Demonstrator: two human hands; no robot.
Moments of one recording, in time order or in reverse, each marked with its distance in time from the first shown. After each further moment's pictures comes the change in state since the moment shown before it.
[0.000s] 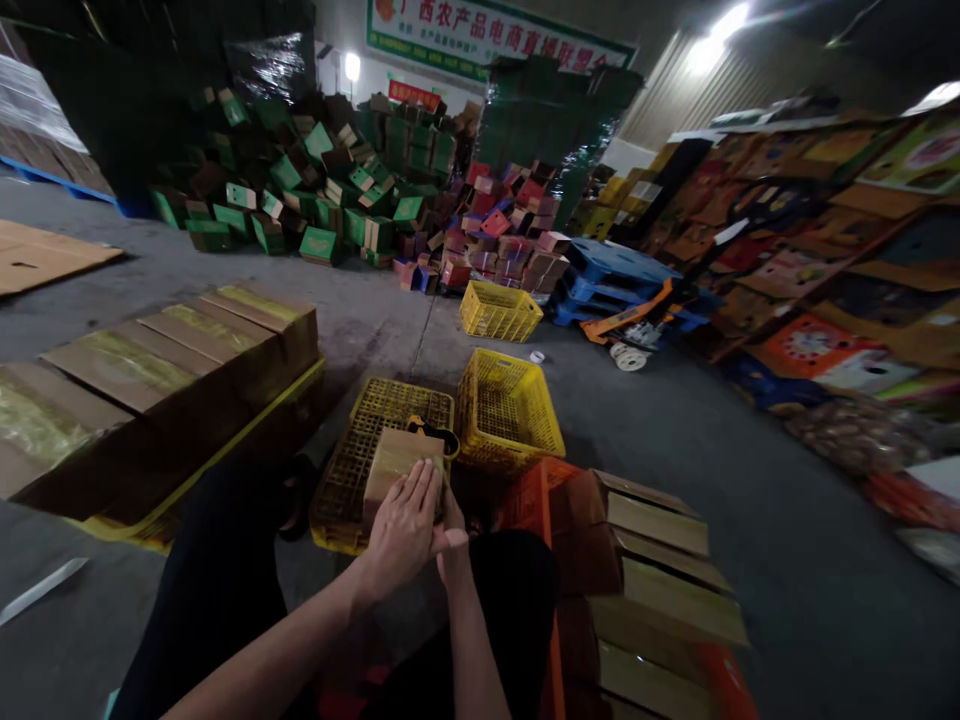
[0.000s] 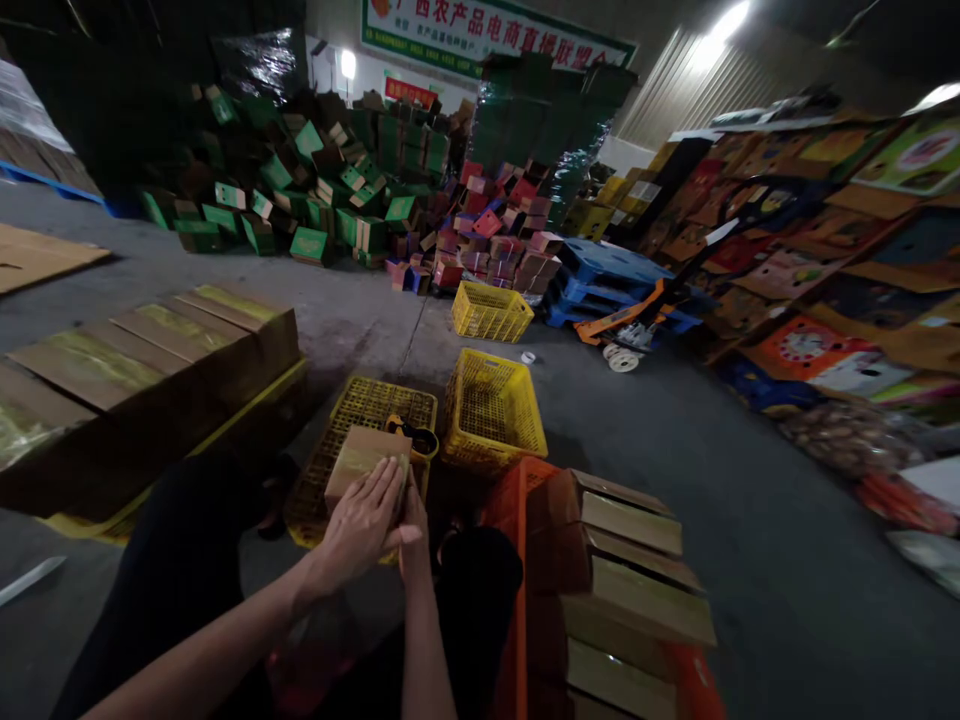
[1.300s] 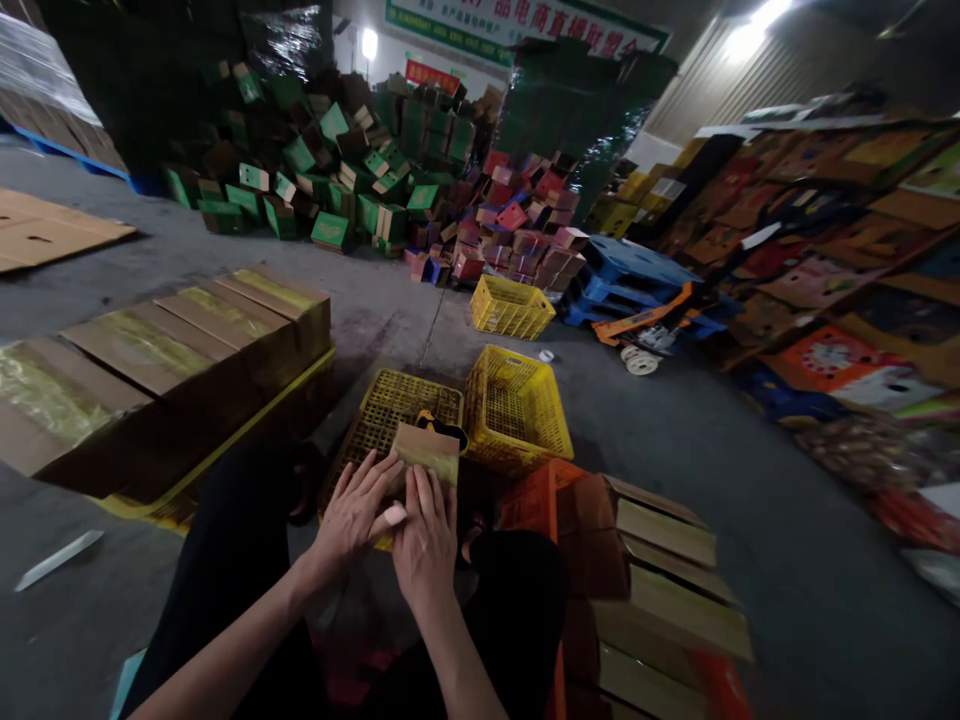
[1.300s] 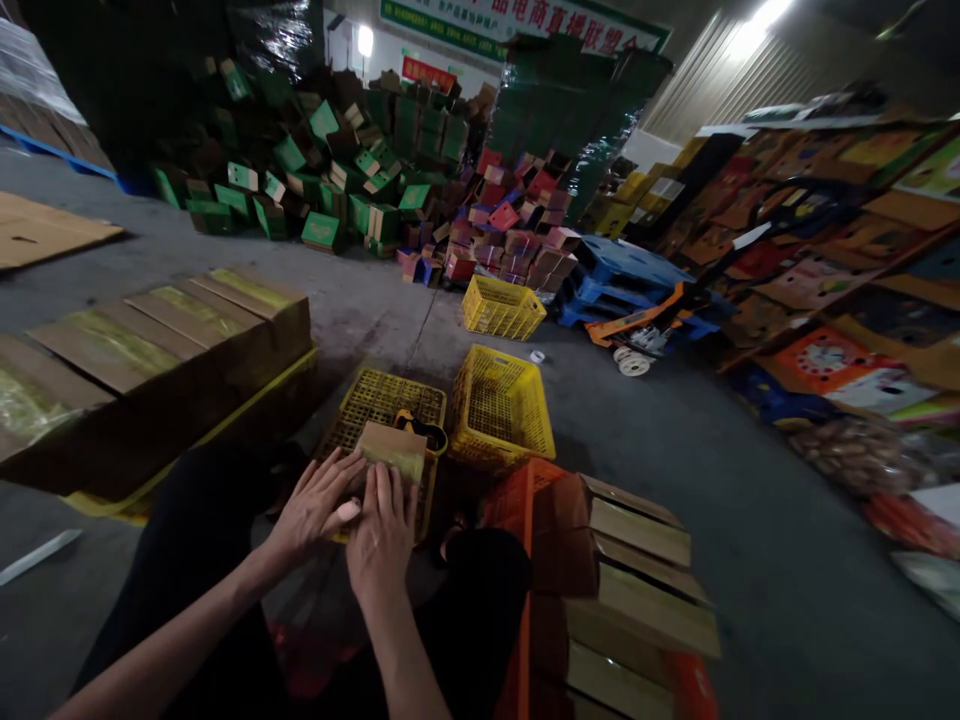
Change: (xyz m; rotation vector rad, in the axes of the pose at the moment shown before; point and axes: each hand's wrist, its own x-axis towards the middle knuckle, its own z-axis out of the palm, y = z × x) left_hand -0.049 -0.085 -0.025 -0.229 -0.082 -0.205; right_hand -0.026 -0.118 0.033 -0.786 -0.148 -0.378
